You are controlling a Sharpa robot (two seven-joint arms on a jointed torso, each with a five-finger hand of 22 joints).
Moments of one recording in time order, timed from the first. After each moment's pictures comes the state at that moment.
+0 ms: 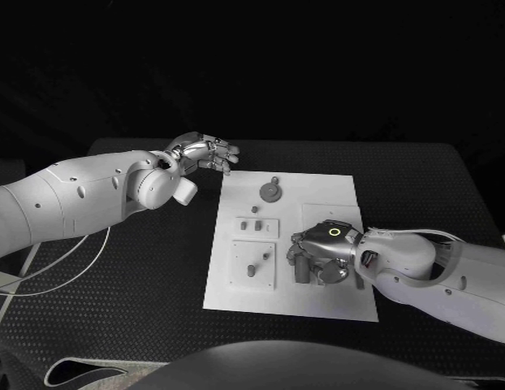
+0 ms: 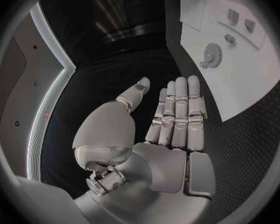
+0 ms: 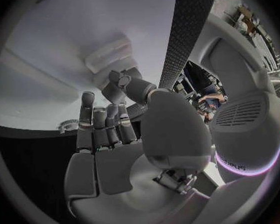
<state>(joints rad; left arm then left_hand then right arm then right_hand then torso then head) 1.21 -0.77 -0.12 1.18 -0.20 -0.08 0.23 1.01 -0.05 0.48 -0.25 0.05 0.88 0.18 0.27 0.50 1.17 0.11 0.10 0.29 1.01 0.03 0.74 0.50 0.04 1.05 -0.07 0.23 1.07 1.11 -0.74 -0.25 1.55 -1.85 -0.19 0.08 1.31 -0.20 0.79 -0.29 0.07 0.90 0.05 0.27 0.66 0.57 0.13 1.46 0.86 0.70 0.03 1.66 0.80 0.26 0.75 0.14 0.94 1.30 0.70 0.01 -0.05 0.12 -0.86</state>
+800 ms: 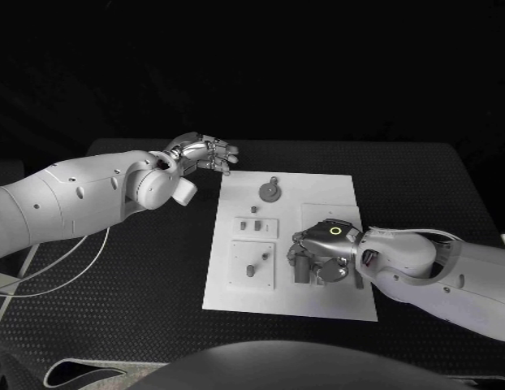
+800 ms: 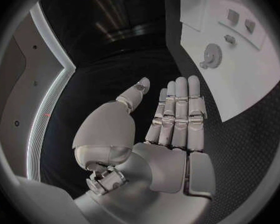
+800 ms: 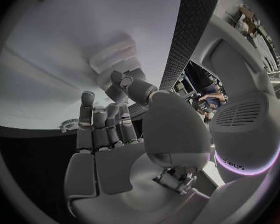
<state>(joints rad) 1.21 -0.76 -0.12 1.18 -0.20 -0.08 0.23 1.00 -0.05 0.48 -0.25 0.05 0.88 0.18 0.27 0.50 1.17 0.11 0.09 0.29 1.01 0.03 0.74 0.50 0.03 1.05 -0.07 0.23 1.07 1.11 -0.74 -0.25 1.53 -1.84 -0.22 0.10 1.24 -0.12 0.79 -0.28 0.07 0.95 0.03 0.28 0.66 0.61 0.10 1.49 0.82 0.75 0.02 1.66 0.81 0.26 0.80 0.13 0.96 1.30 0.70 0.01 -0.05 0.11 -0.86</state>
